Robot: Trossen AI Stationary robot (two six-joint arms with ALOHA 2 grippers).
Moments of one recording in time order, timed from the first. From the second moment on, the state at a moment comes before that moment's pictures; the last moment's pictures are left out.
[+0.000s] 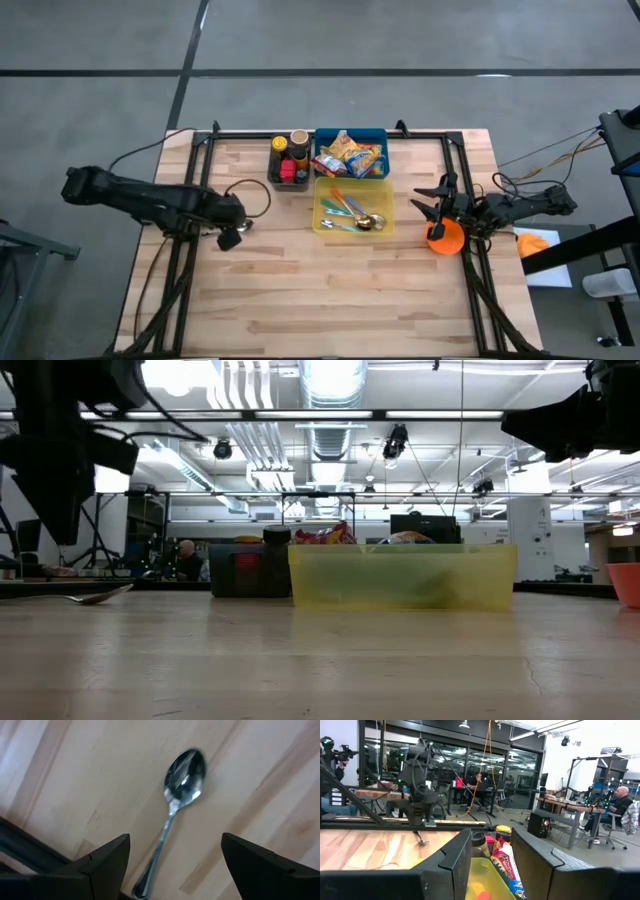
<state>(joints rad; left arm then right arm) -0.10 1.01 0.66 -1.12 -0.14 -0.67 0.26 0.02 0.01 0.22 0.55 -0.22</state>
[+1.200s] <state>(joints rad) -0.10 1.14 0.44 -0.85 -0.08 -0.66 0.26 0.02 0.01 0.21 0.55 -0.22</state>
